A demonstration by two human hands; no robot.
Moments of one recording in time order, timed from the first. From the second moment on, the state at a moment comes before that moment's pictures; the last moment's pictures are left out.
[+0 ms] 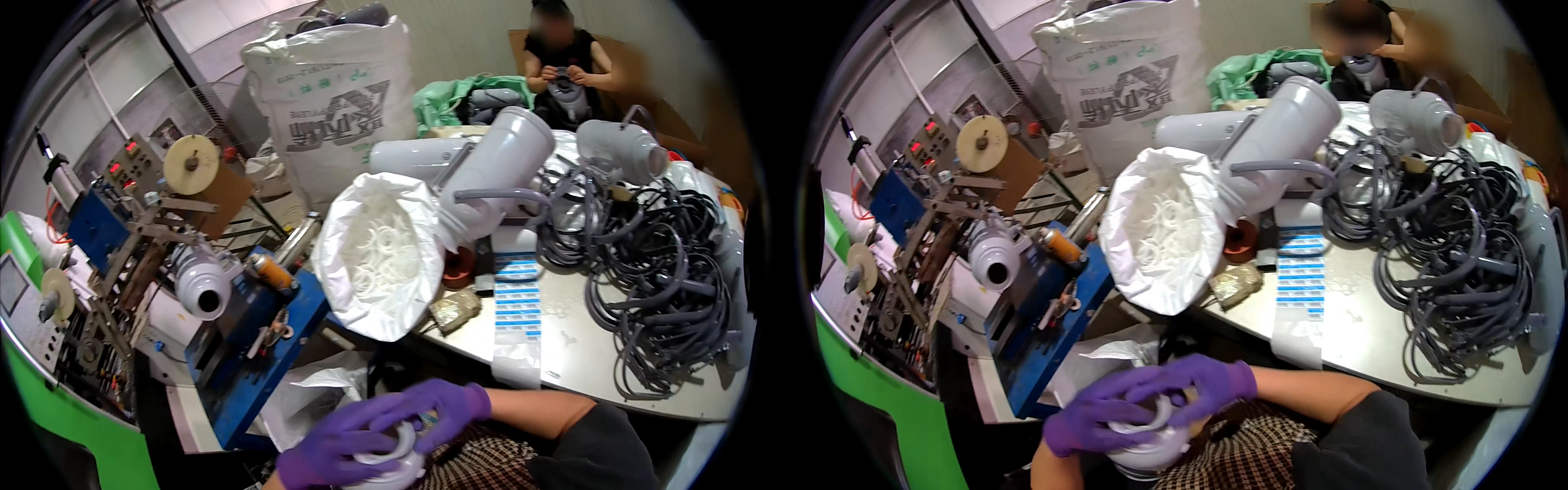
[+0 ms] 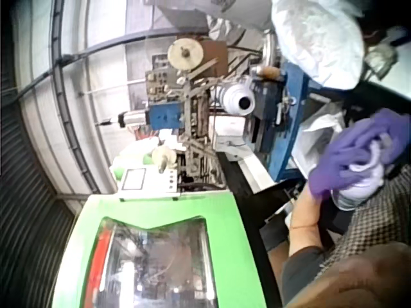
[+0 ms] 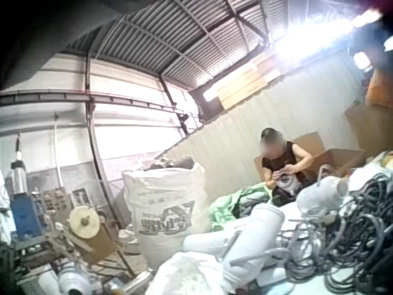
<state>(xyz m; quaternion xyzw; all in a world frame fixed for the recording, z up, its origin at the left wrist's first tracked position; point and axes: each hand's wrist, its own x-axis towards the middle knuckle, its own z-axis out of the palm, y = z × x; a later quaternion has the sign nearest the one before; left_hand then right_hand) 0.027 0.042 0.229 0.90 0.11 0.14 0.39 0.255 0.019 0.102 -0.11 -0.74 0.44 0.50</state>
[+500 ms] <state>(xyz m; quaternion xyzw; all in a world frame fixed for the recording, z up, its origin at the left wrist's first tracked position) -0.090 0.143 0.143 0.69 0.51 0.34 0.38 0.357 0.134 0.022 -0.61 -0.71 0.05 0.36</state>
